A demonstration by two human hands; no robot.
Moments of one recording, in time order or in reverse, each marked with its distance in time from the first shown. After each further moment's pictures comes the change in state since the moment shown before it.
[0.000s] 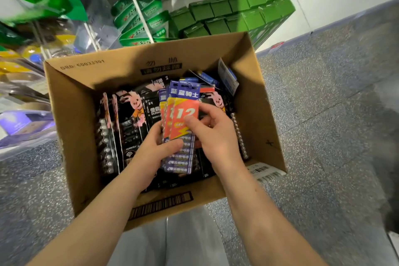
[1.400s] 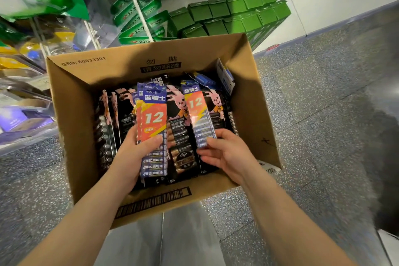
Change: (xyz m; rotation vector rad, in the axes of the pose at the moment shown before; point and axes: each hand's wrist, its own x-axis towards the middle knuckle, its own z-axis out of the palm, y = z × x) left_hand -0.016 -0.006 -0.028 -0.067 0.137 -0.006; right_hand -0.014 0.022 -0.039 0.213 -0.130 0.520
